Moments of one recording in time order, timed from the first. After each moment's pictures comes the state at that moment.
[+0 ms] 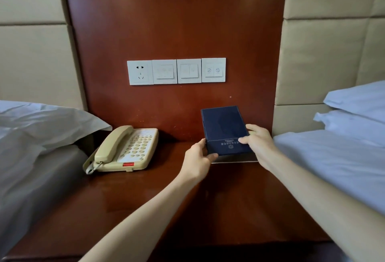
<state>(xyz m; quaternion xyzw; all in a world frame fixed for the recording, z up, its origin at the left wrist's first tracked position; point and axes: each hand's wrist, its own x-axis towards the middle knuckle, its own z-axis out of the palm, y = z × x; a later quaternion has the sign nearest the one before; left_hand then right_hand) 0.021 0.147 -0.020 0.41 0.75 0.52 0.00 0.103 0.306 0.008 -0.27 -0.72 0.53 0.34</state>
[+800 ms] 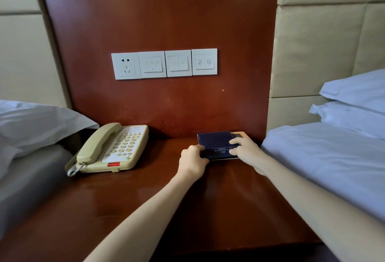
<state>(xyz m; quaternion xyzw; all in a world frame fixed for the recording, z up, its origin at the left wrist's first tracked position) 0.005 0.183 -0.041 0.35 0.85 0.38 -0.02 0.086 0.342 -0.038 -0.29 -0.83 0.42 0.21</state>
